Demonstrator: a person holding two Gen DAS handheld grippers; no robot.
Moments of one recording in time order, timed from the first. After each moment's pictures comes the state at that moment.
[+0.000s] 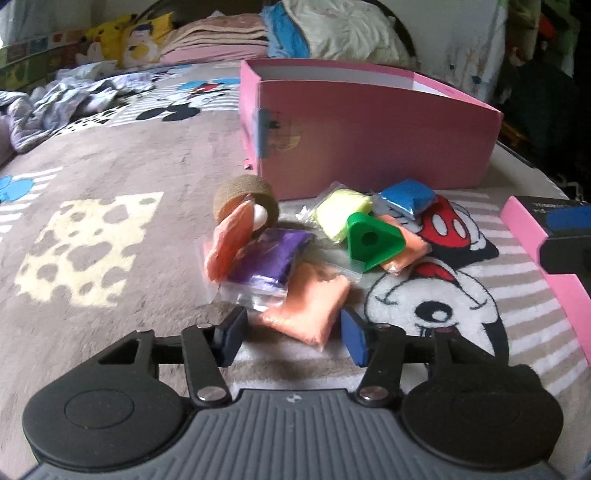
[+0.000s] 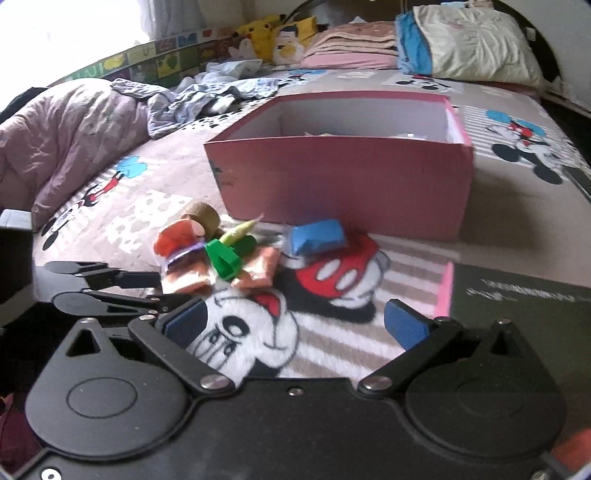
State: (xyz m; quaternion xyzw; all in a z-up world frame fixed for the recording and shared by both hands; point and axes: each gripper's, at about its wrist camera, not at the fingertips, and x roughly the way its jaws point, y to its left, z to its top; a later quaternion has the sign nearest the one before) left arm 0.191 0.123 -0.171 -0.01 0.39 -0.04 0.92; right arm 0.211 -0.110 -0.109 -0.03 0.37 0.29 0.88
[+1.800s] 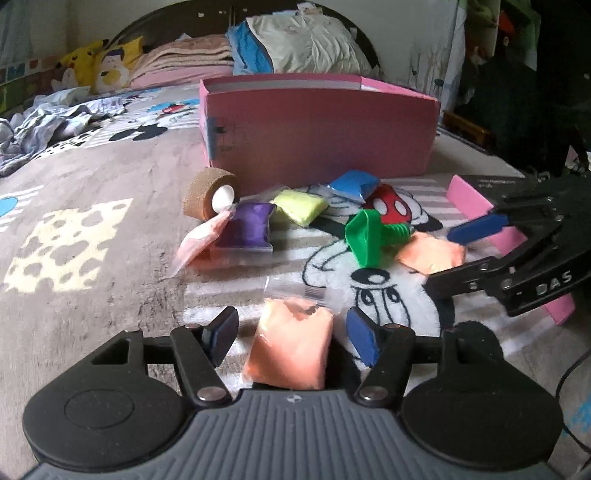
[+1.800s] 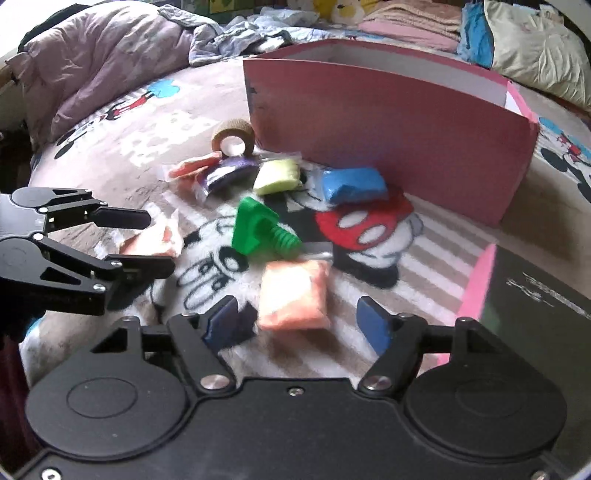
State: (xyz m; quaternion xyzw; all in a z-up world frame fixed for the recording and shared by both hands) left arm 0.153 0.102 -0.176 0.01 0.37 -0.08 0.93; right arm 0.212 -0.102 -0.142 -0.13 0.39 0.35 0.84
